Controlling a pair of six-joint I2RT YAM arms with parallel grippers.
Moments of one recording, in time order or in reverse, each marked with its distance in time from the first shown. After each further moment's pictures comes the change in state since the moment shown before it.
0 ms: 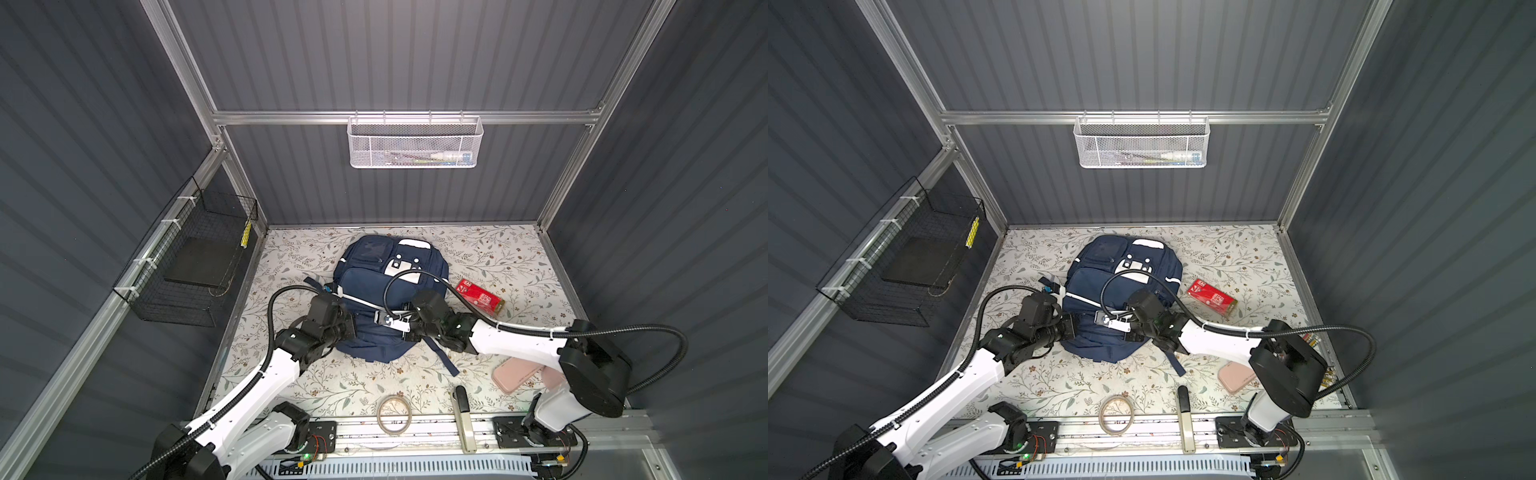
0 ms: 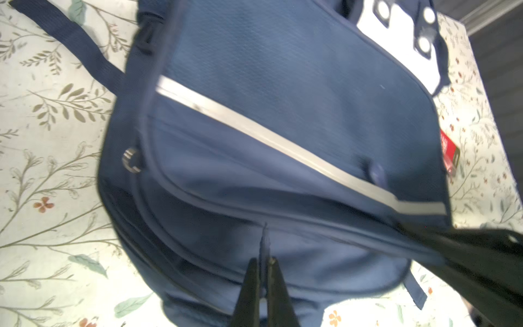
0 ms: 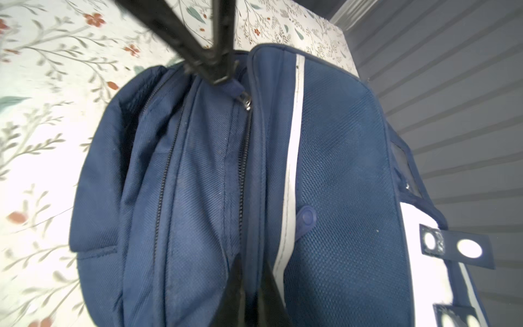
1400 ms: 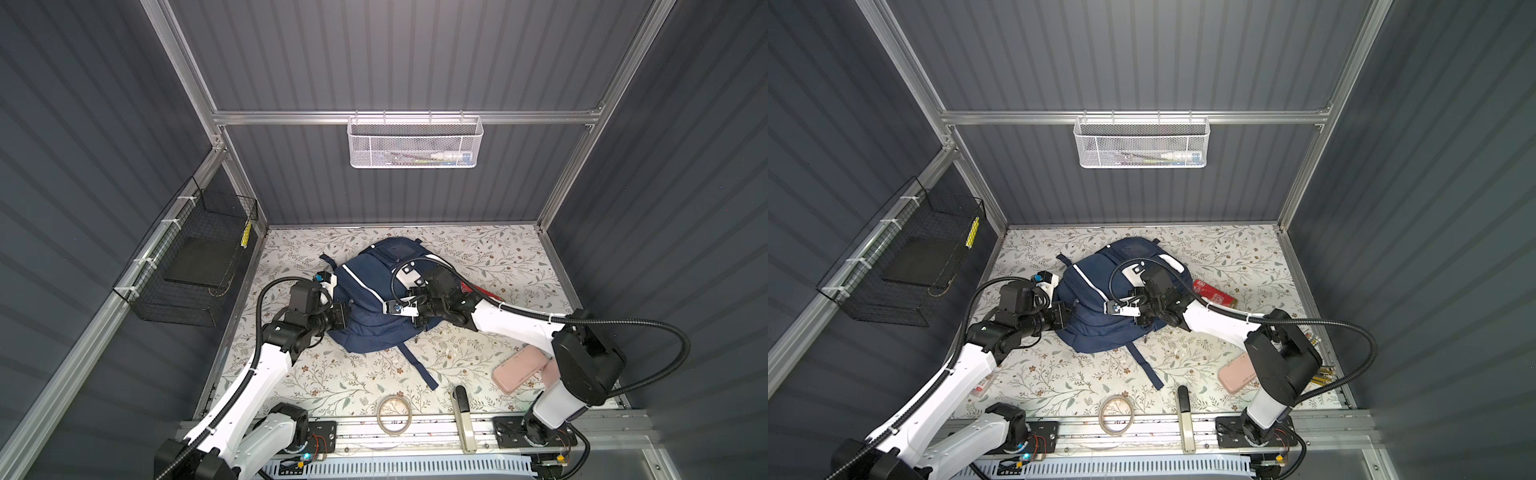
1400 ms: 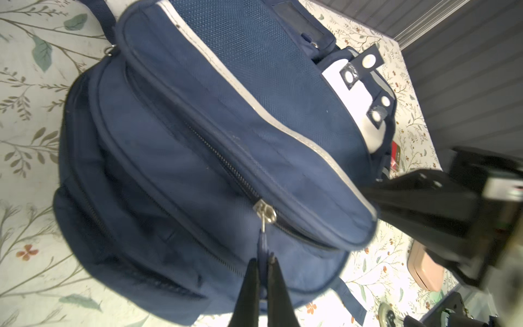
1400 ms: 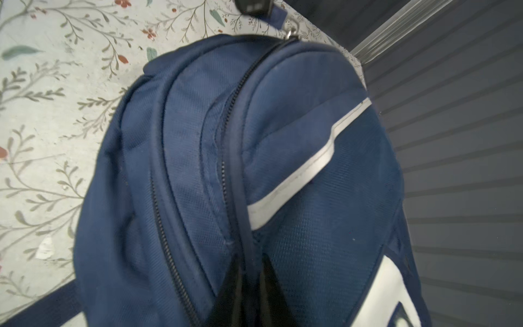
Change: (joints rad) left arm 0.118 -0.051 0.060 -0.029 0.262 0.128; right arm -0.166 0.129 0.154 -0.111 -0.225 -0.239
